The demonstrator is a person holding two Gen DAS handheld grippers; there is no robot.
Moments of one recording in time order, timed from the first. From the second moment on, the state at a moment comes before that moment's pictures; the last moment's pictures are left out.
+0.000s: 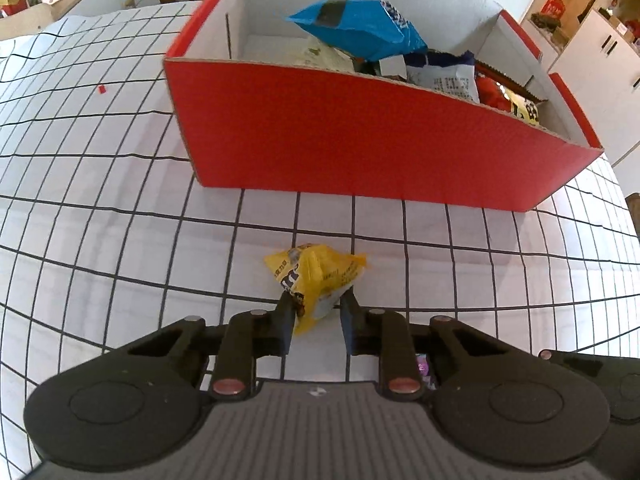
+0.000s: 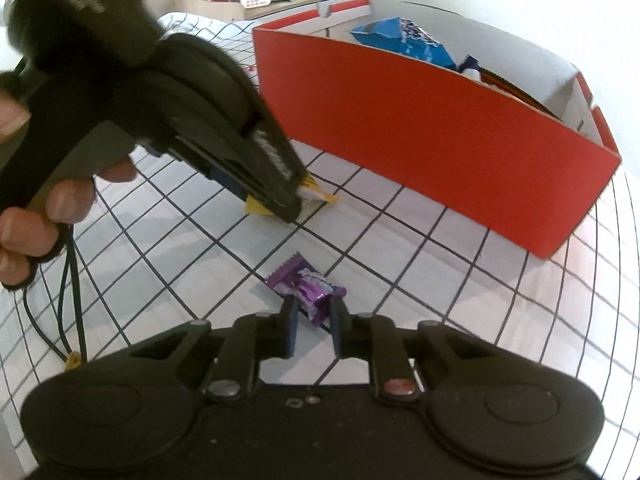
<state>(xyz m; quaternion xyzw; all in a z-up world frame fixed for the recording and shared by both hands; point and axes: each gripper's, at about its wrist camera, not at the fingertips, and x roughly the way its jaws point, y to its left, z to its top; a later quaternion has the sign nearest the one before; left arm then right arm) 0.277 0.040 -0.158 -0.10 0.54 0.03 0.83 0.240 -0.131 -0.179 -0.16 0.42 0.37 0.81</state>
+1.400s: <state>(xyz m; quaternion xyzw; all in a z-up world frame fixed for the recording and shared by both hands) 0.271 0.047 -0.154 -0.14 0.55 0.05 0.82 0.271 -0.105 -0.175 -0.24 0.41 0.47 0.75</state>
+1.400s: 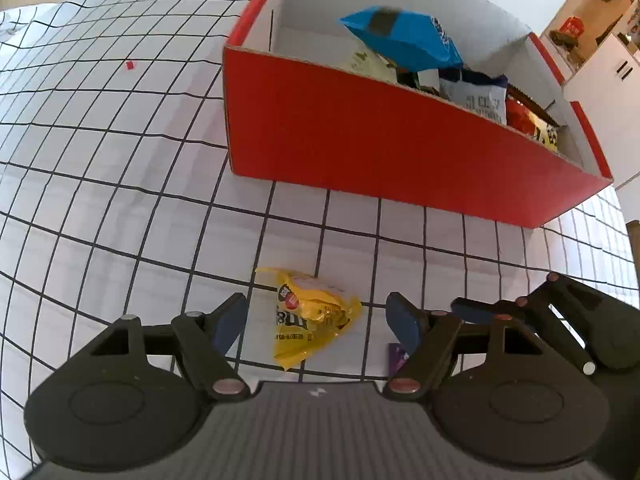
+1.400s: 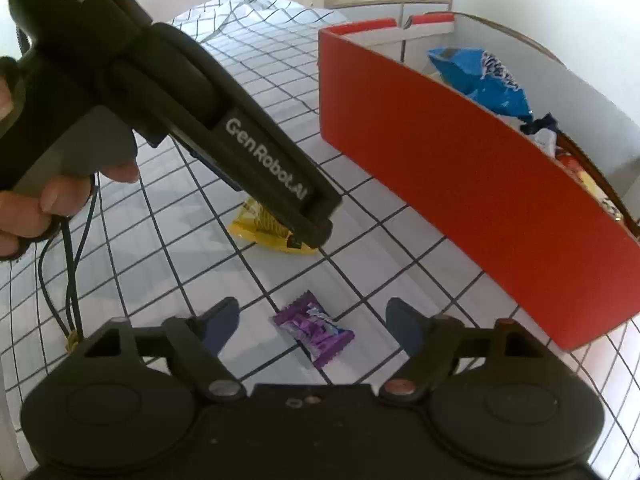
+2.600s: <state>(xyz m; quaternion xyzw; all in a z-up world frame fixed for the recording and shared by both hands) 0.202 0.041 -0.094 -0.09 0.51 0.07 0.86 0.219 -0.149 -0.127 -0.10 0.37 0.33 0.86</state>
